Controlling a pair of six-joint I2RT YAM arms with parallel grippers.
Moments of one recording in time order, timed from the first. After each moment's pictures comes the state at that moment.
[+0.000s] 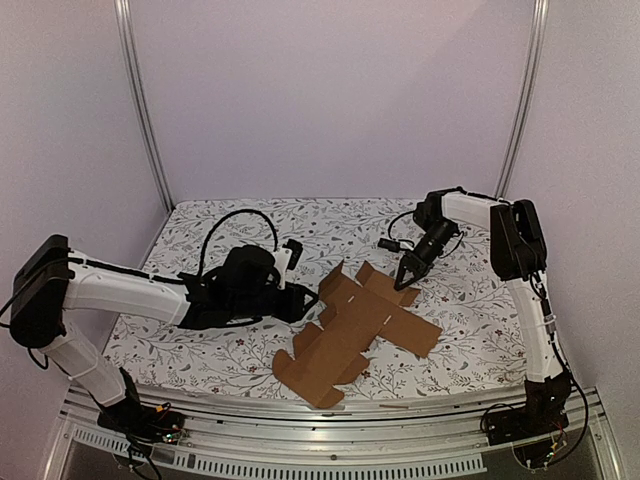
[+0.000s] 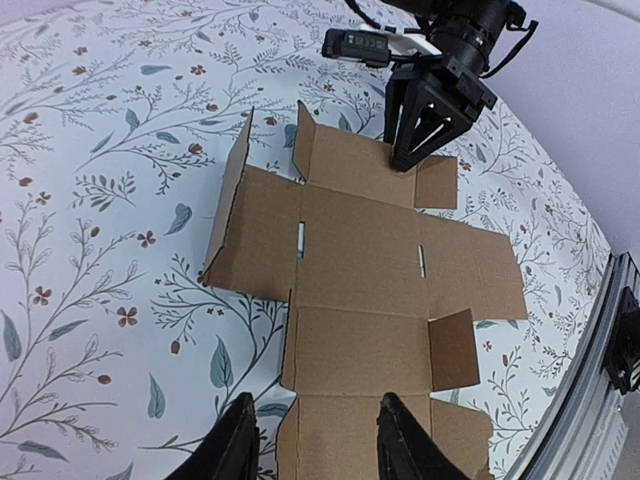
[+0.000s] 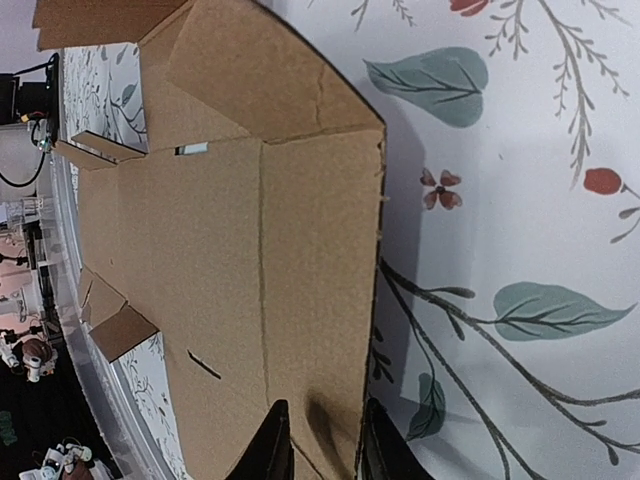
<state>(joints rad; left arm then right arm) -0.96 1.55 0.79 0.20 -0.10 -0.46 0.32 2.50 2.07 -1.35 -0.69 -0.62</state>
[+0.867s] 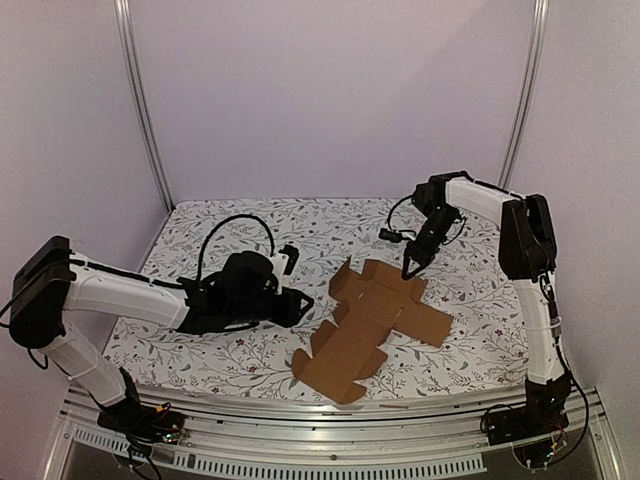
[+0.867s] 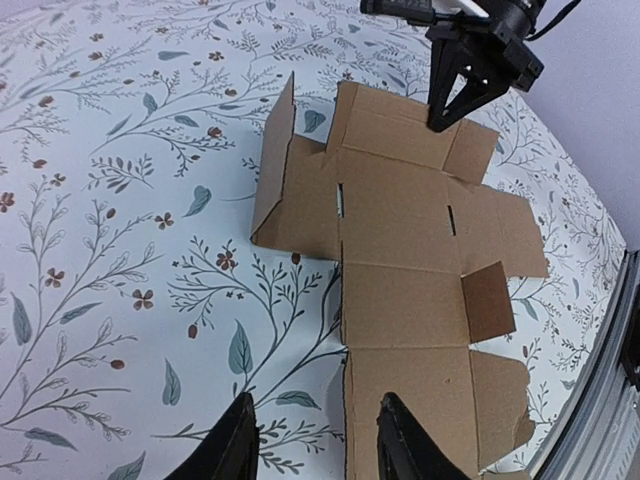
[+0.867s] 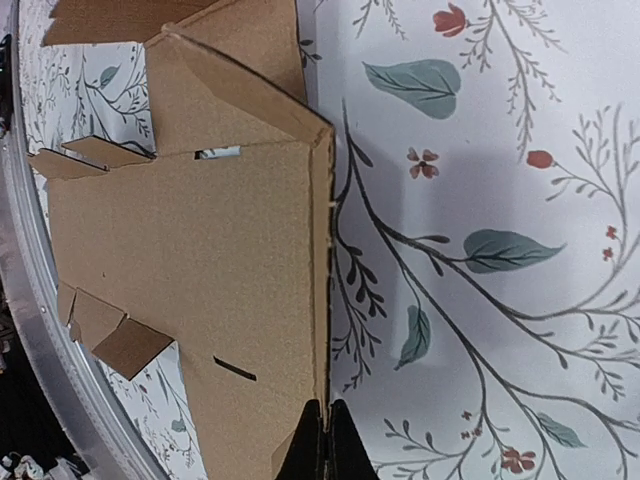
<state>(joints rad) -0.96 1.55 0.75 0.21 -0.13 -0.46 0.35 2.40 2.06 -1.35 -0.54 -0.60</state>
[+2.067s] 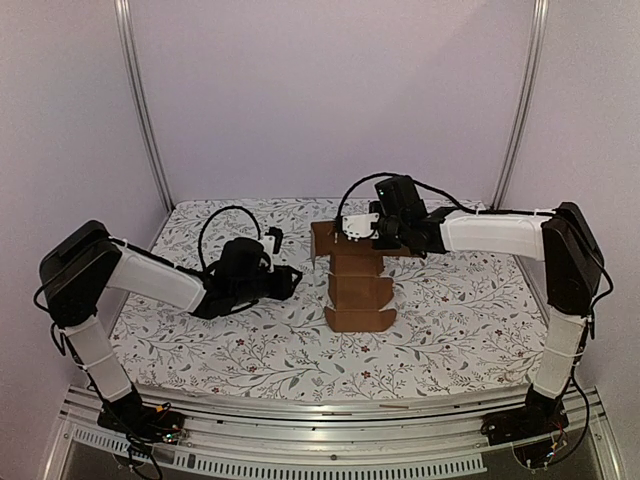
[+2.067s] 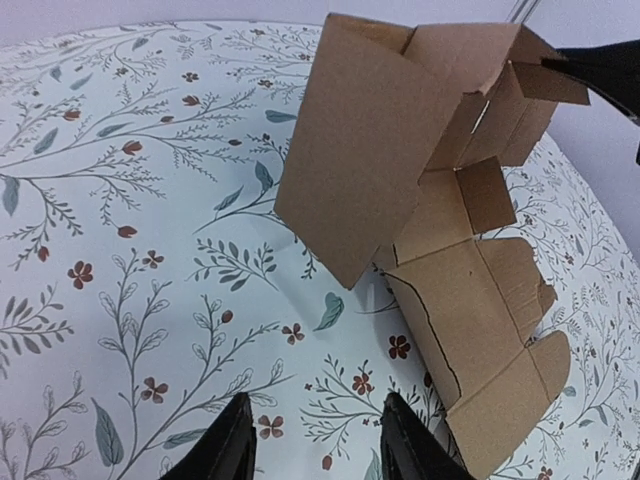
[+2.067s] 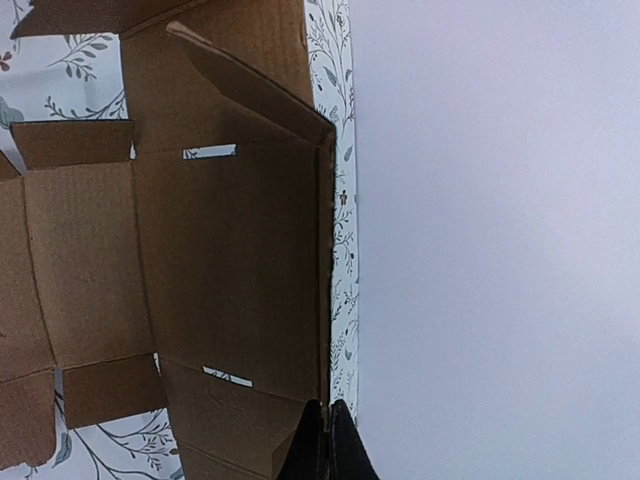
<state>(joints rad) -0.74 1.75 0.78 0.47 -0.11 -0.42 0.72 1.91 1.43 -0.10 0.36 -1.13</state>
